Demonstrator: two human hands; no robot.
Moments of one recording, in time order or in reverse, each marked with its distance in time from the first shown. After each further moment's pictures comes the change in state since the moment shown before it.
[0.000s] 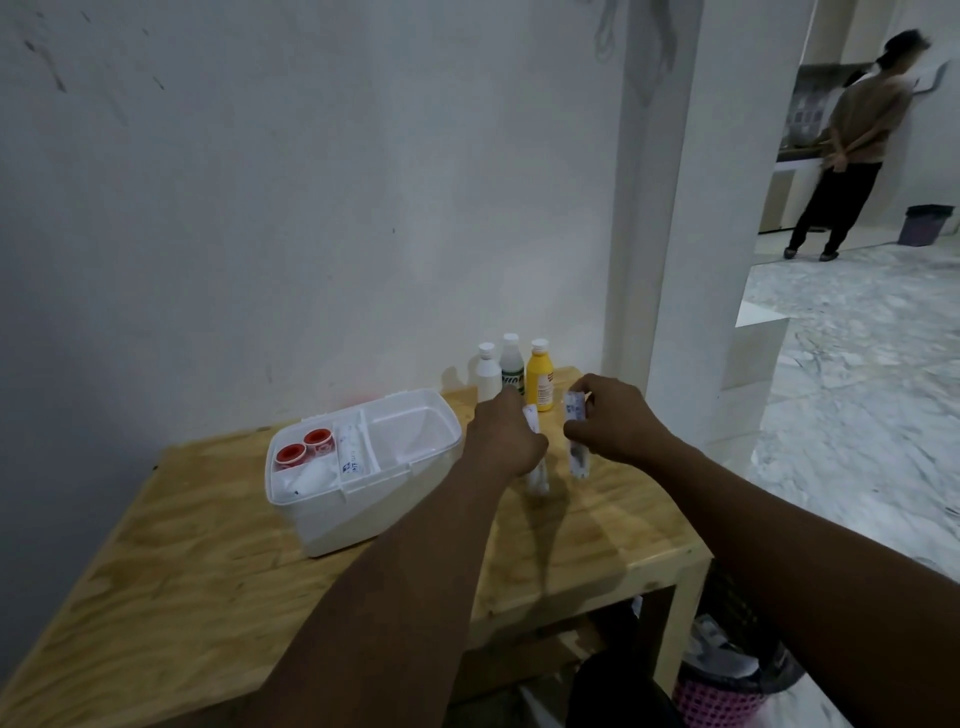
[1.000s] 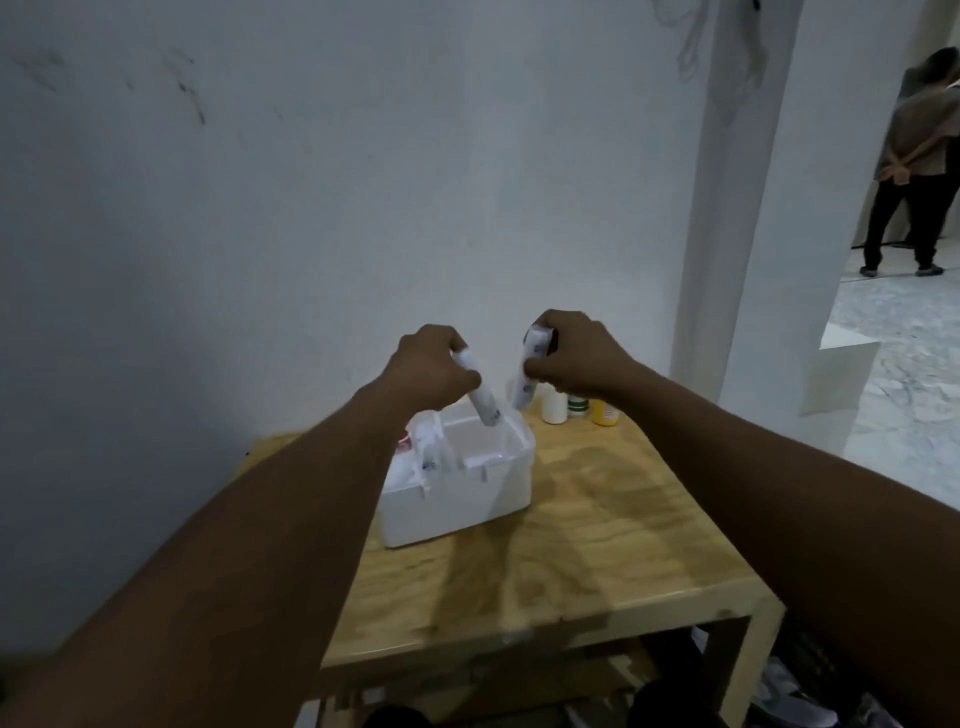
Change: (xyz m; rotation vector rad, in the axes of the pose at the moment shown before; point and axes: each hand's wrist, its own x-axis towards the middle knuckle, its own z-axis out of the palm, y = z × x) left_hand 0.009 -0.057 -0.163 -0.026 0.105 -0.045; right_hand 0.032 -0.134 0.005 0.105 -0.015 -0.261
